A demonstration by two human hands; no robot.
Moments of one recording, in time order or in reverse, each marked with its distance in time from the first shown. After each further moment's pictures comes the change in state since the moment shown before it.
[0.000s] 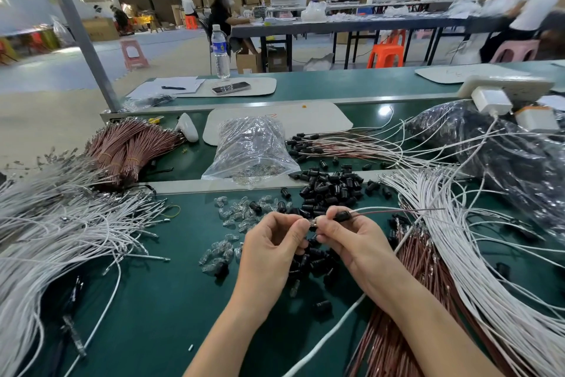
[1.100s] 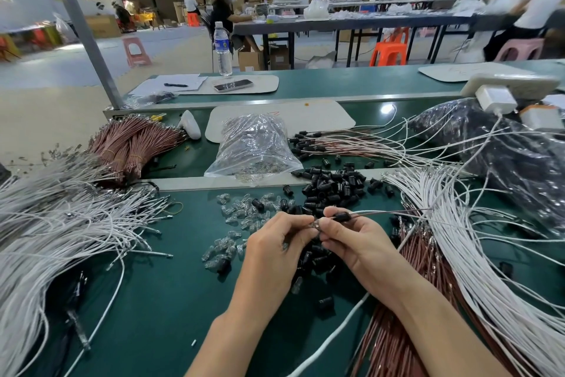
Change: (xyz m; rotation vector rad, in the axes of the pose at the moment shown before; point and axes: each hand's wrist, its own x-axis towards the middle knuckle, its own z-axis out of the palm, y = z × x) left_hand -0.001 -0.009 -0.006 0.440 -0.025 0.357; right_hand 0.001 0.001 -0.004 0.036 0.000 0.117
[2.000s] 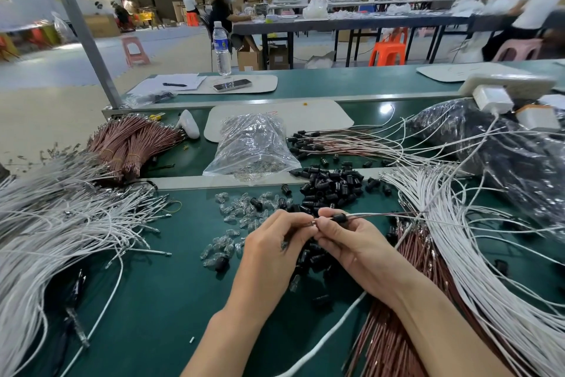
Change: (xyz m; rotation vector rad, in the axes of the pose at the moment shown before) left_hand 0.000 0.003 0.000 0.023 0.021 0.091; right_hand -0.004 -0.006 0.006 0.093 0.013 0.082
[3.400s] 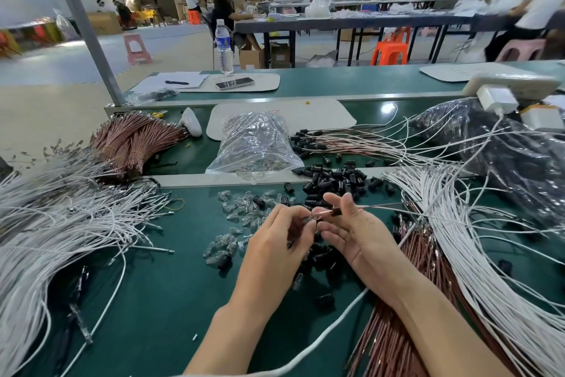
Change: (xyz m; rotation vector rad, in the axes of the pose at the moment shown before) left_hand 0.001 -0.002 0.002 0.149 -0.002 -0.001; right_hand 0.002 -0.001 0.003 -0.055 0.039 -0.104
